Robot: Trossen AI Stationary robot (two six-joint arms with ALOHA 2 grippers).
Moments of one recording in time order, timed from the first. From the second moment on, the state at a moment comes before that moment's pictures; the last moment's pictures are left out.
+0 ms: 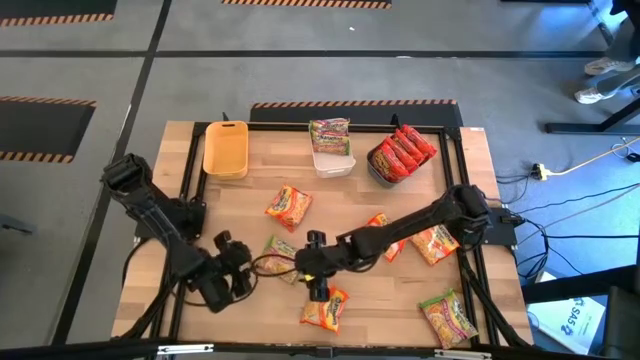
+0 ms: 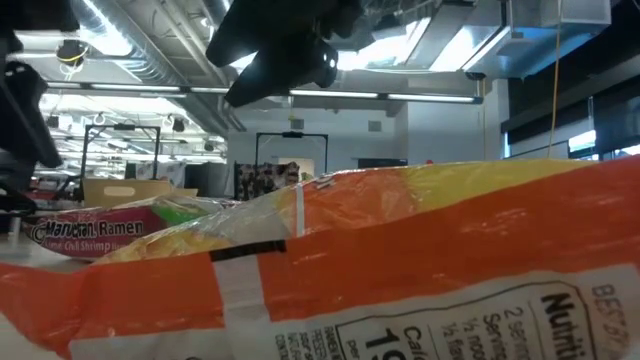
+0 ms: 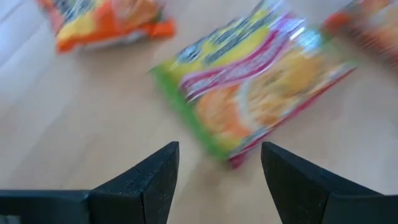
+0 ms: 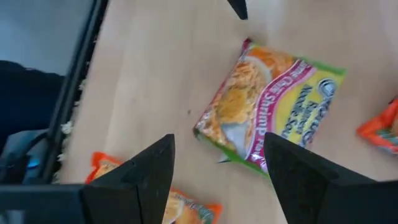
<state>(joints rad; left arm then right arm) -0.89 1.48 0.82 -0.72 -0.69 -1.33 0.33 2.06 1.64 -0.40 0.07 0.27</state>
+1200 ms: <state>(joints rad) -0.86 1.86 0.82 -0.11 -0.95 -1.05 0.06 2.18 1.27 0.30 -0.38 0.71</state>
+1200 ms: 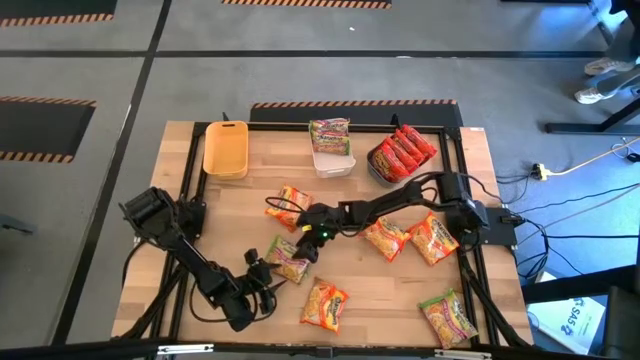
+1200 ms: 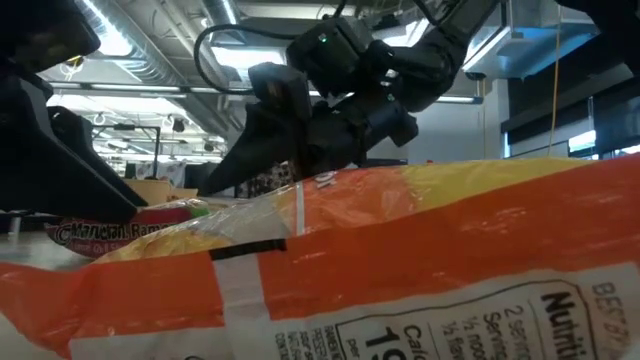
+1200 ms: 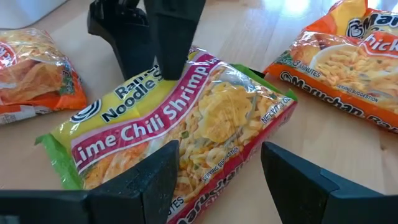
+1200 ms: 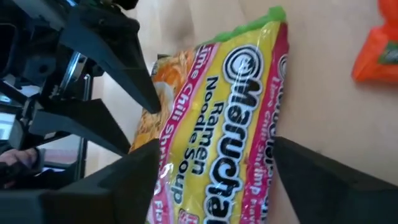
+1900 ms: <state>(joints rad) -0.81 1.87 0.81 -0.09 -0.99 -0.90 0.11 2.20 1.31 0.29 -0.39 0.85</state>
